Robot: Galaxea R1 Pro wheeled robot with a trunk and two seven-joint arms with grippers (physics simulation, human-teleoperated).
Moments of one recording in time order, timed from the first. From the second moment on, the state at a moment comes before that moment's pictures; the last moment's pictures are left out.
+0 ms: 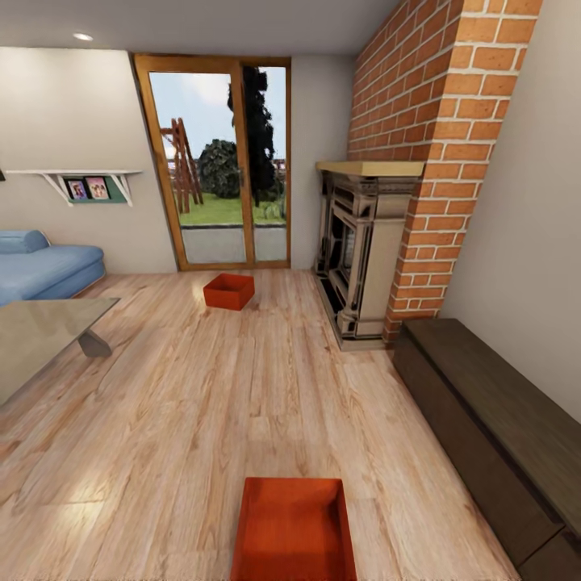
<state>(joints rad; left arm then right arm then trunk) 0.00 0.01 0.00 -0.03 0.18 -0.16 0.02 -0.14 -0.03 0.54 0.02 -0.21 -0.12 -0.05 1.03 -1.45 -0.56</state>
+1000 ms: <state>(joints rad) 0.00 0.01 0.00 -0.03 0.18 -0.16 0.02 -0.14 -0.03 0.54 0.02 -0.21 -0.12 -0.05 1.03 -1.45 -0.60</state>
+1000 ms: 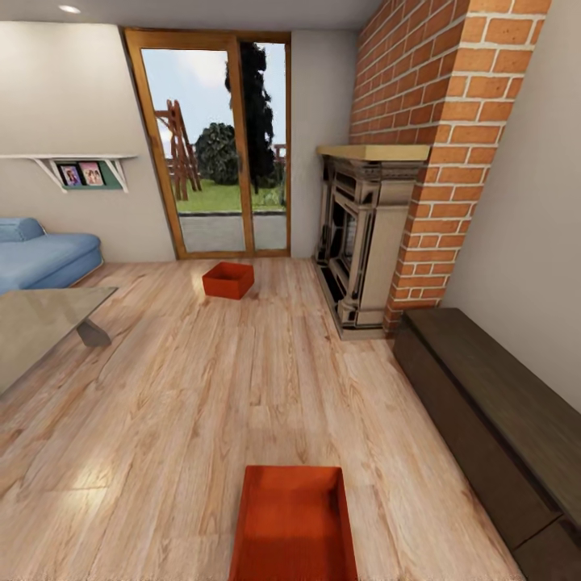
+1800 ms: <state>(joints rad) 0.00 0.01 0.00 -0.03 0.18 -0.16 0.02 -0.14 -0.03 0.54 0.02 -0.21 -0.12 -0.05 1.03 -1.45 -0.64</state>
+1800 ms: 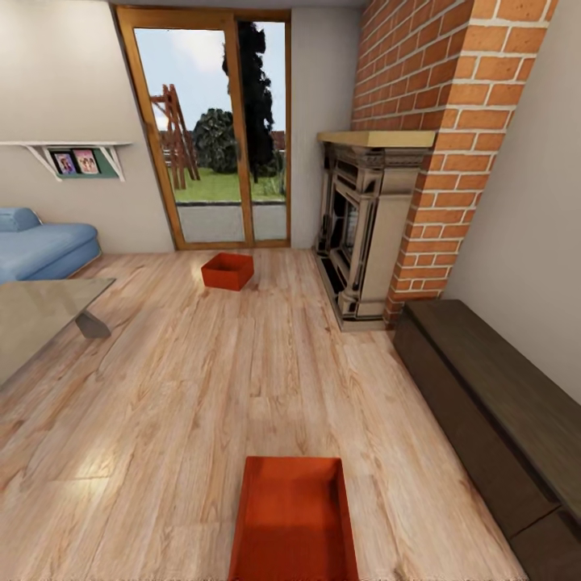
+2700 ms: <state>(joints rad) 0.00 0.01 0.00 -0.03 0.18 -0.16 0.02 -0.14 -0.03 0.54 0.02 -0.21 -0.12 -0.05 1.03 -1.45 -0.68</state>
